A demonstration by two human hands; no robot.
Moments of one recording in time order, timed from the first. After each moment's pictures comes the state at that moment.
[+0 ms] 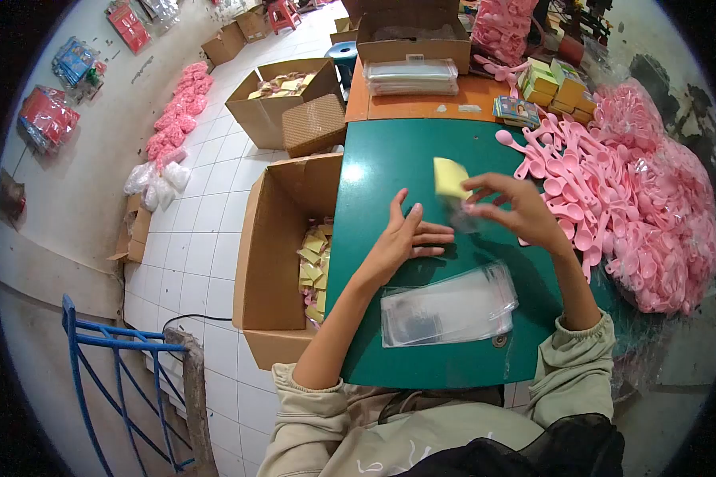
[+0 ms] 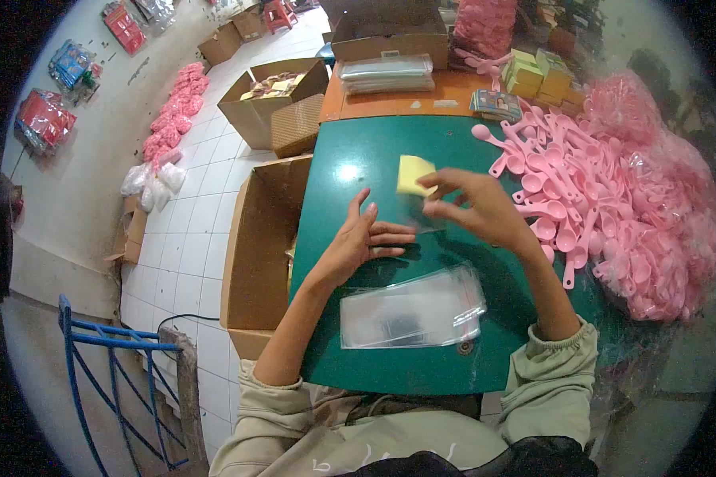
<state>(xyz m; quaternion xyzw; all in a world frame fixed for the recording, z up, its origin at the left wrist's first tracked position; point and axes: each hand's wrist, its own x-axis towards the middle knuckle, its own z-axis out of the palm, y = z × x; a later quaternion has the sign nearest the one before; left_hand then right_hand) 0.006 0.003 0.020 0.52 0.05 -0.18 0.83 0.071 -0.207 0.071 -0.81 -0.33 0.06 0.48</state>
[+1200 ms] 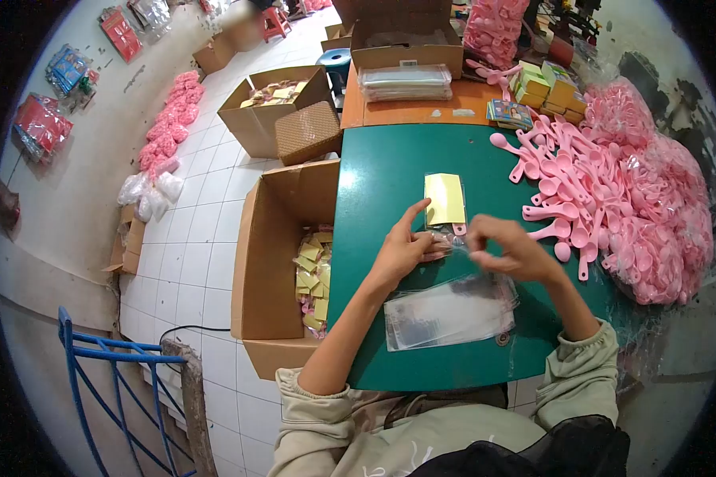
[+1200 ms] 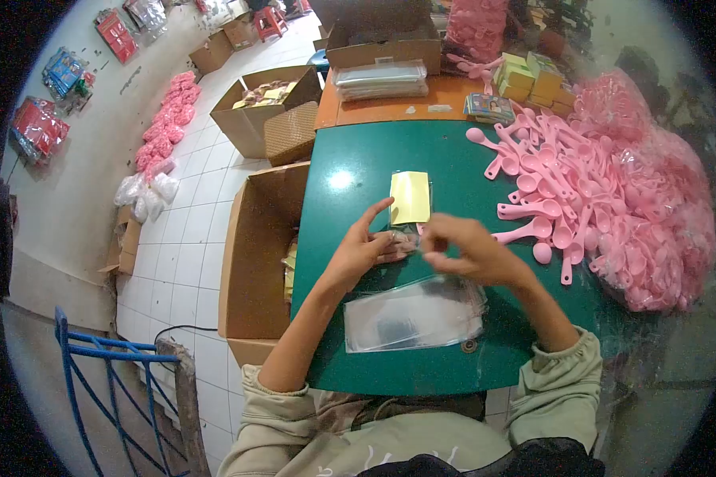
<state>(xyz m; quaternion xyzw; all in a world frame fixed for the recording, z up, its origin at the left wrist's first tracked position) 0.005 -0.006 0.001 0.59 0.05 -0.14 0.79 0.041 -0.214 0.055 -0.75 -0.46 0.15 0.46</state>
